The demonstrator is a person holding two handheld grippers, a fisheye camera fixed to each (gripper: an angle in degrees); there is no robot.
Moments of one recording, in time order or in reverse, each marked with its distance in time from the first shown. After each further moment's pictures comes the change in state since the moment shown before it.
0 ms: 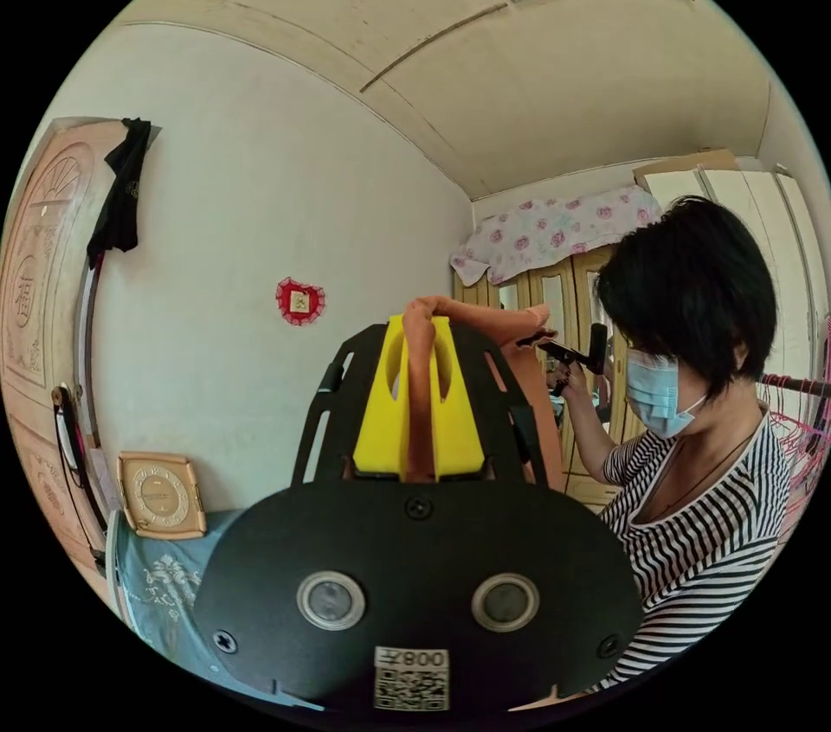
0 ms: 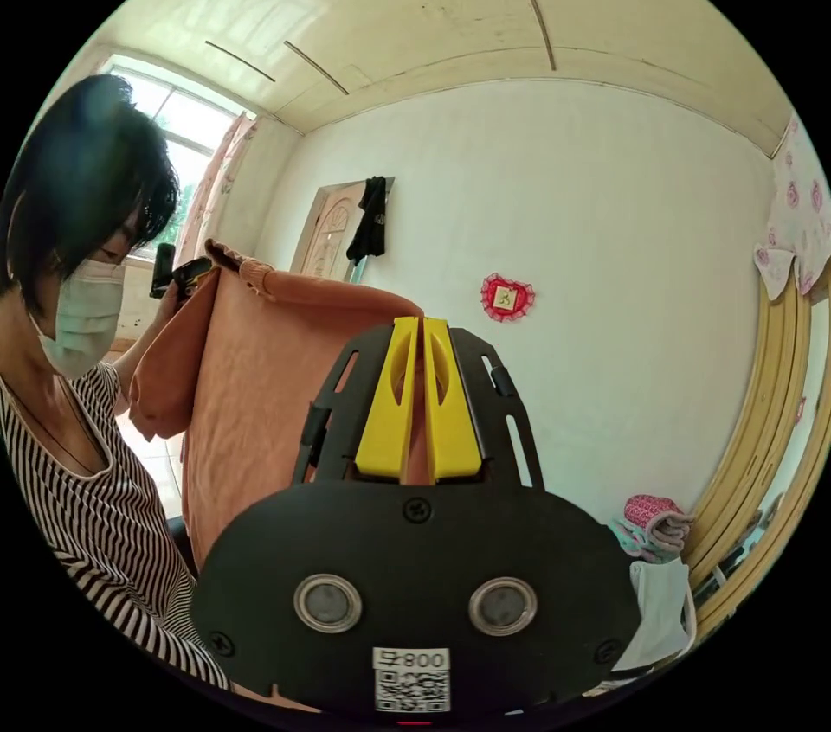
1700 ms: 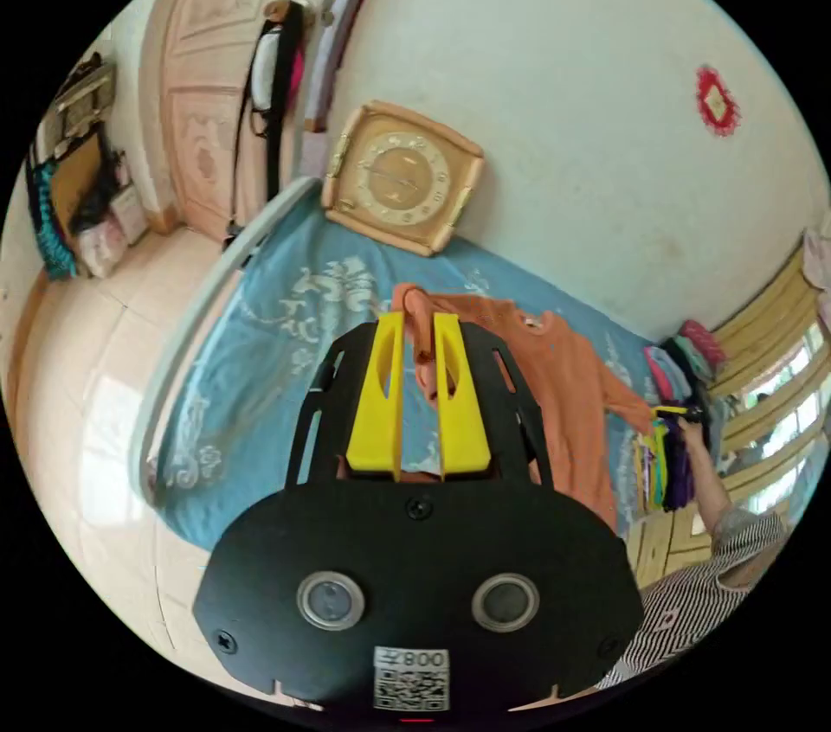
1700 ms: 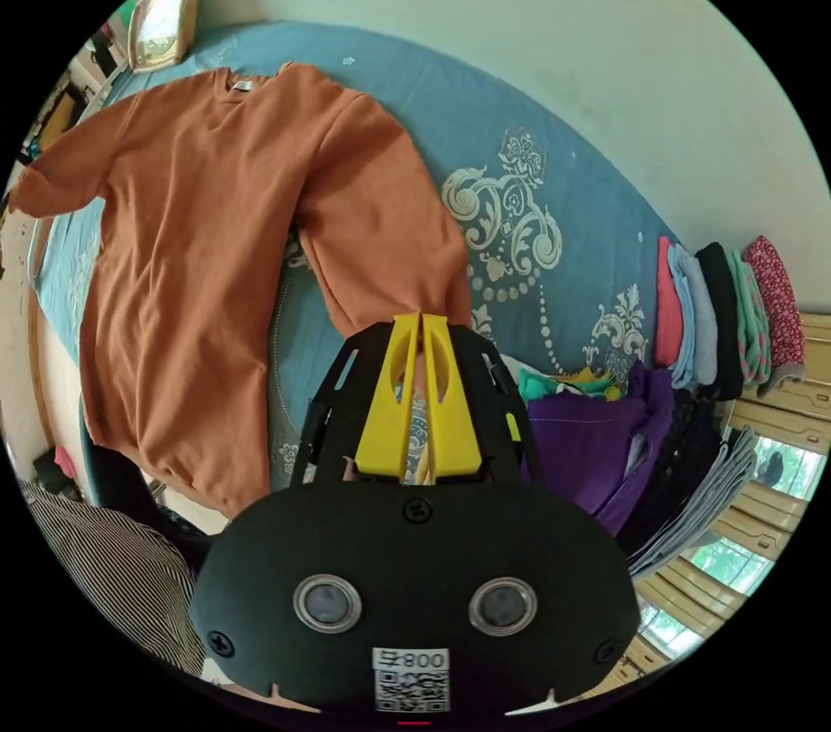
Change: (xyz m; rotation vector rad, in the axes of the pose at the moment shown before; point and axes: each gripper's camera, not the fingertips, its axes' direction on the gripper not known) left arm -0.550 0.471 0.119 -0.816 -0.770 -0.712; right arm 0.161 0.836 0.686 -1.524 0.063 0.218
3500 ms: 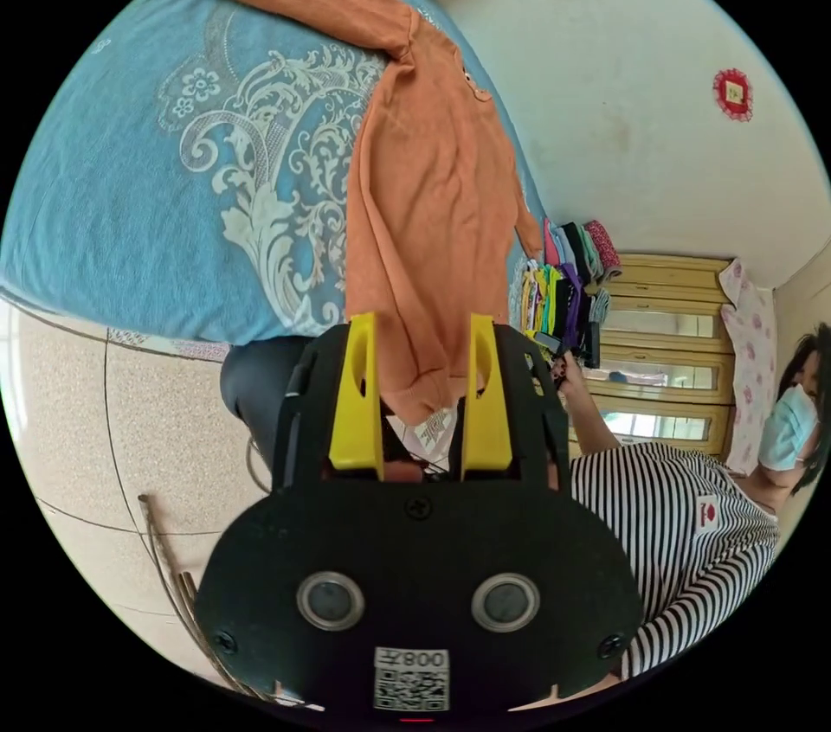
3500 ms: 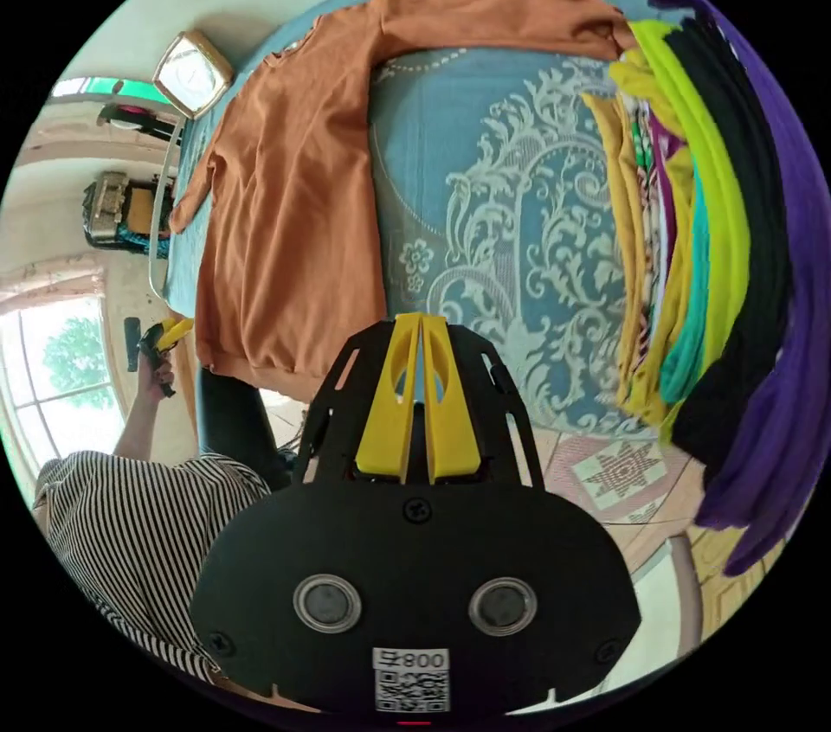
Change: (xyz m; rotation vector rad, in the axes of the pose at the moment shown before) left arm 0.004 0.498 0.035 -0.540 0.512 -0.230; right arm 0.038 0.578 0.106 -0.068 -0.633 0.242
